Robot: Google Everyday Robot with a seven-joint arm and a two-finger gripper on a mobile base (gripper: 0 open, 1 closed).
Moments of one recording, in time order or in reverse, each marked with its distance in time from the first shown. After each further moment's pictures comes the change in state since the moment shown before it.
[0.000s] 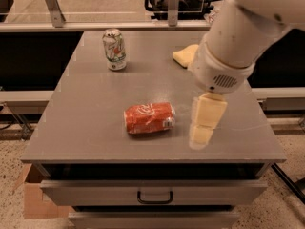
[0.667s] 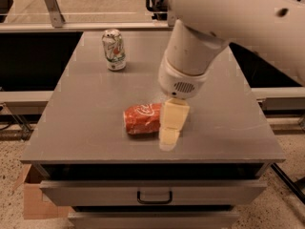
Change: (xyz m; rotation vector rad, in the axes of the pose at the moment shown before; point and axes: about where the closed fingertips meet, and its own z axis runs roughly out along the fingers) arm -0.051 -0.004 0.053 -0.088 -0.016 -0.045
